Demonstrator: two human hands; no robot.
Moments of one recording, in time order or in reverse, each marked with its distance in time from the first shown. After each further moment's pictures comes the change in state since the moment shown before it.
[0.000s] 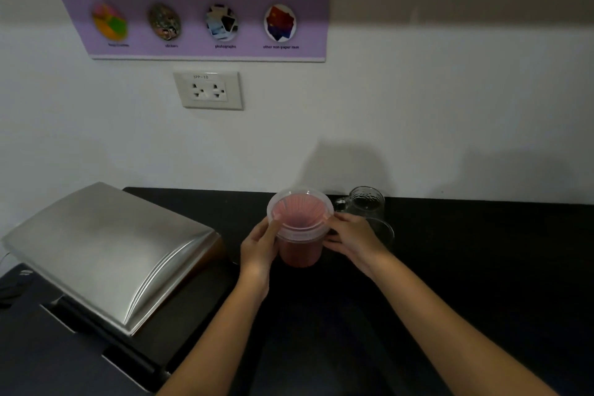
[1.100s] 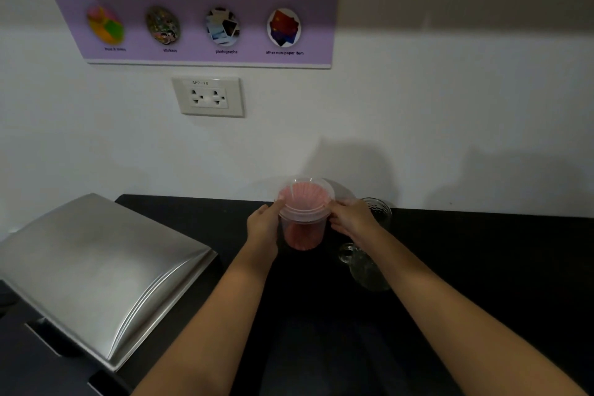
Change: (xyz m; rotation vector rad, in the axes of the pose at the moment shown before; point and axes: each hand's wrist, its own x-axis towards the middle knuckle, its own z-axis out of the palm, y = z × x) left_hand 0.064 0.028 0.032 0.033 0.071 -0.166; right_hand 0.051 -0.032 0.005 -0.195 0.149 -0.049
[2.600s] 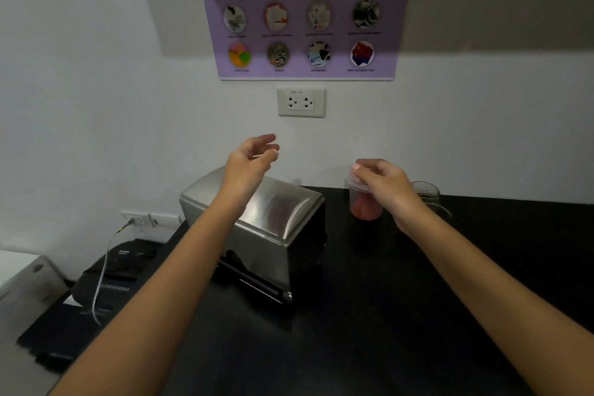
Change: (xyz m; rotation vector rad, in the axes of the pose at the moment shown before) left_hand -0.145 0.116 -0.179 0.369 -0.120 0.739; right_hand -0.178 -0.040 0.062 -0.057 0.009 -0.444
